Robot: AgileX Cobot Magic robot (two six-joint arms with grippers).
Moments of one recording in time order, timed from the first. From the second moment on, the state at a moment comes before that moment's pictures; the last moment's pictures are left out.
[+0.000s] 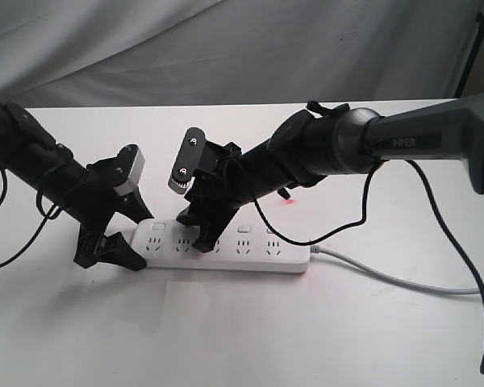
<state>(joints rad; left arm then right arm) -0.24 2.16 -1.28 -0.78 0.97 1.97 0.44 2.23 -1.47 1.08 0.45 -1.75</state>
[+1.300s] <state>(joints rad) -0.24 2.16 -1.28 -0.78 0.97 1.97 0.46 2.25 -1.44 1.16 0.41 -1.78</state>
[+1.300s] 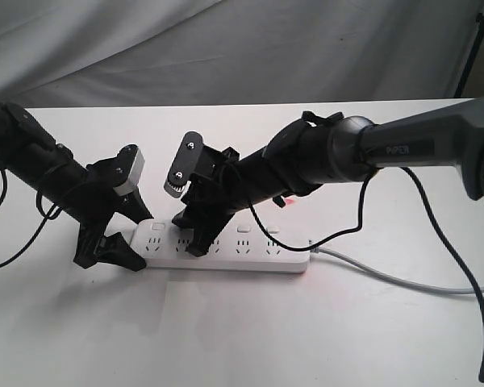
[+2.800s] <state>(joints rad) -0.24 2.16 -1.28 -0.78 0.97 1.97 0.40 2.12 -1.31 1.11 0.42 -1.78</state>
